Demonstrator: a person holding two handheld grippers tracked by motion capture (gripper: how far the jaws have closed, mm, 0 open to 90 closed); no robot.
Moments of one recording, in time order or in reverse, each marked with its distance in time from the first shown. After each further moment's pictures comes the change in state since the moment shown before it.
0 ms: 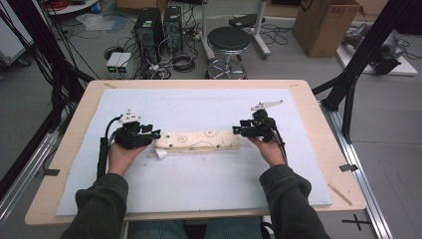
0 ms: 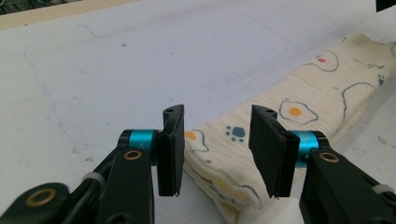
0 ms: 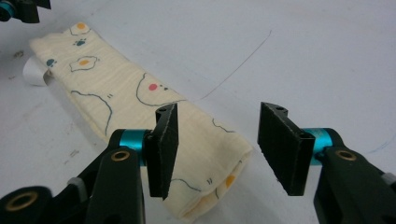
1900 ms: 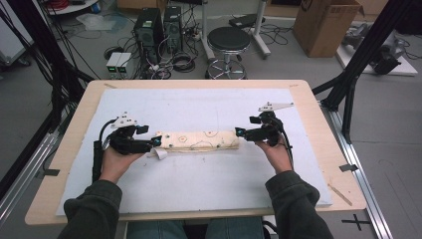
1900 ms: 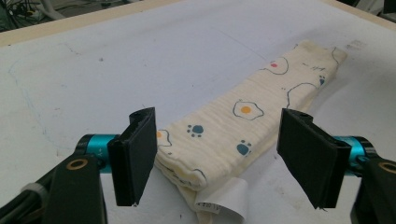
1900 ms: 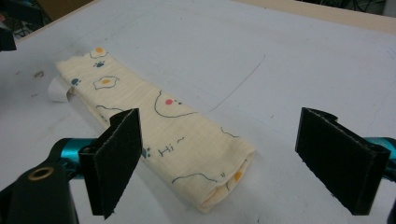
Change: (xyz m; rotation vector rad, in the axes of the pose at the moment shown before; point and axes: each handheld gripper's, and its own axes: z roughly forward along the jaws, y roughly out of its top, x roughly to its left) left arm -0.019 0.005 -0.029 -0.032 -0.062 0.035; right arm 0.017 0.000 -0.031 -0.093 -0.030 -0.006
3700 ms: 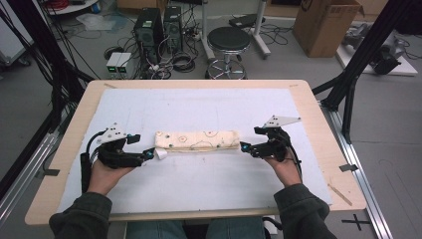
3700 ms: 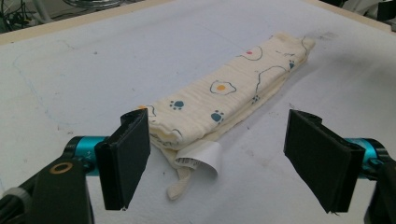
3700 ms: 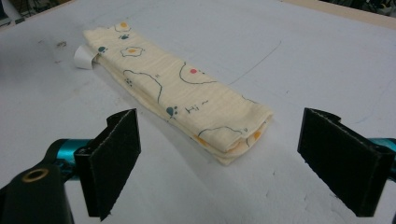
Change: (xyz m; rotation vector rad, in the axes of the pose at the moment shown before) left arm -0.016 -0.019 -0.038 -0.027 -0.020 0.025; right arm 0.022 -0.029 -0.029 -0.005 0.011 -0.080
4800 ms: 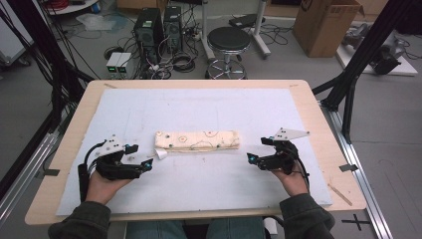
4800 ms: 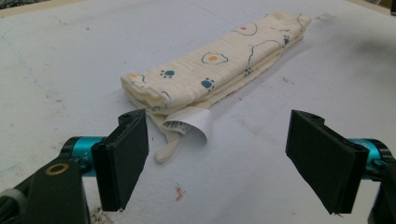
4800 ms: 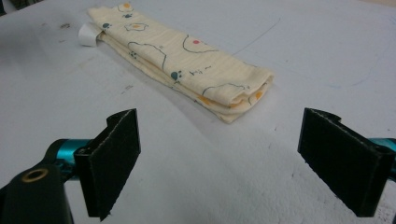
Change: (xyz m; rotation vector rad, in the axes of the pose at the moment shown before) left arm -0.010 -0.026 -0.008 0.026 0.000 0.000; right arm 0.005 -0.034 -0.019 -0.003 -0.009 0.006
